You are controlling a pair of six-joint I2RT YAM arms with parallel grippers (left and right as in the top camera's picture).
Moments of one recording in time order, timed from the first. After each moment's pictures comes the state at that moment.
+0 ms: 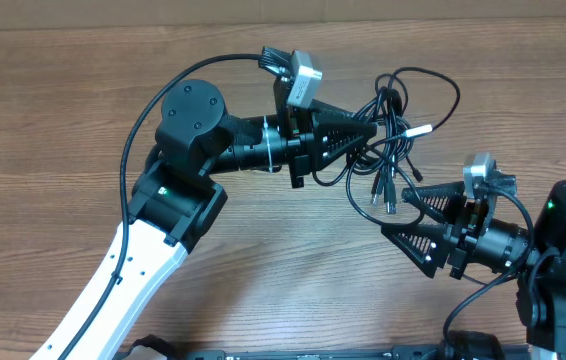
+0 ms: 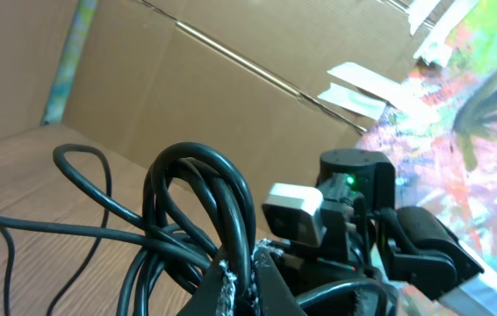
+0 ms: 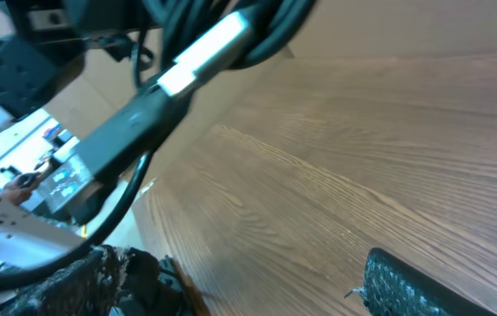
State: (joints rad) left arm -0.52 1.31 1.27 0.12 0.93 -0.56; right arm -0.11 0.74 0.93 -0.74 -1.19 0.03
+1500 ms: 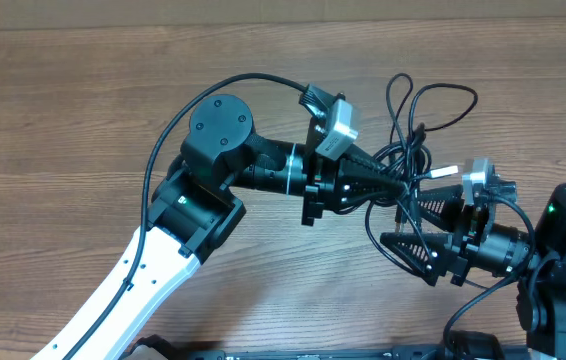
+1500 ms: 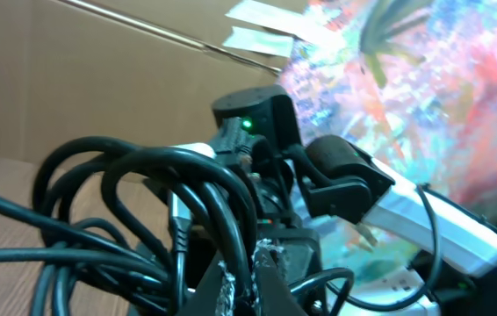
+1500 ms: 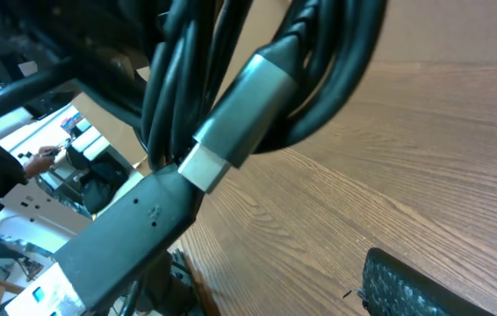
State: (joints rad) left arm -0.63 1.31 1.27 0.13 1.14 -0.41; right arm -0.11 0.73 0.93 -0.74 -1.23 0.01
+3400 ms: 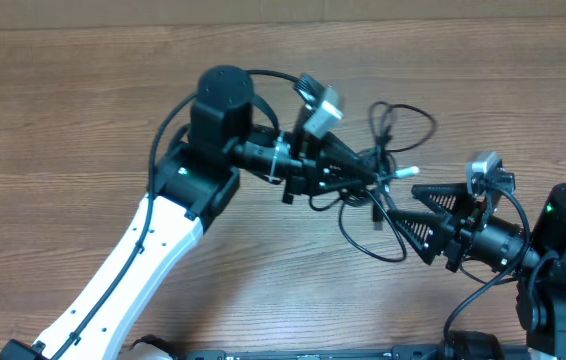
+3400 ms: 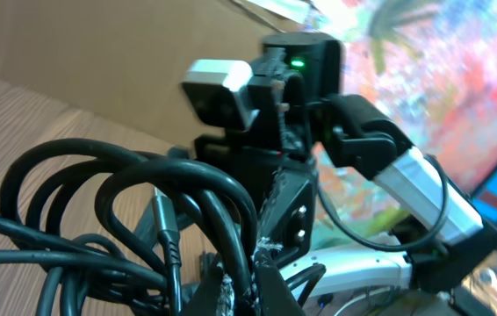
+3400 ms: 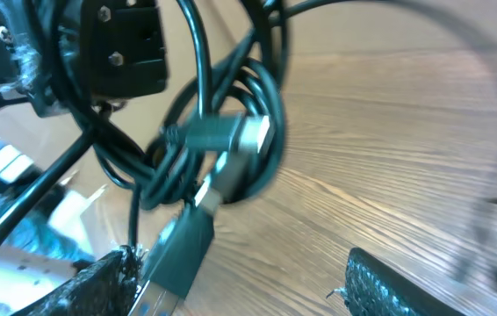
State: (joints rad) left arm -0.50 1.41 1.27 -0.04 1.32 -0.37; right arm -0.10 0.73 0.93 -0.77 -0.99 0.03
